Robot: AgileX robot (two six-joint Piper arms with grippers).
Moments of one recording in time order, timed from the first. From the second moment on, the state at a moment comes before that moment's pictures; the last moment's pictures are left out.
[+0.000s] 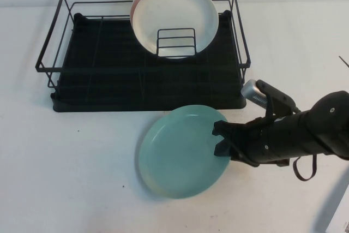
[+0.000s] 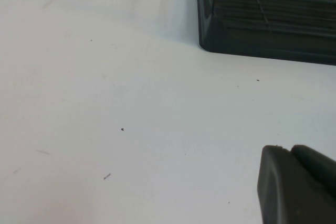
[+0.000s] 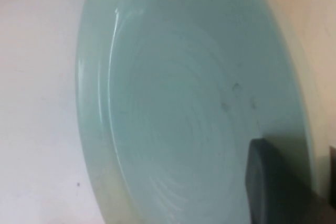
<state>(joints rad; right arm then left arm) 0.54 1.68 -0.89 1.00 0.35 -0.19 -0.05 -0.01 0.02 0.05 0.35 -0.06</state>
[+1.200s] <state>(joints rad) 0.57 1.39 -0.87 0.71 0.47 -0.20 -0.05 -0.01 0.02 0.05 0.35 -0.06</state>
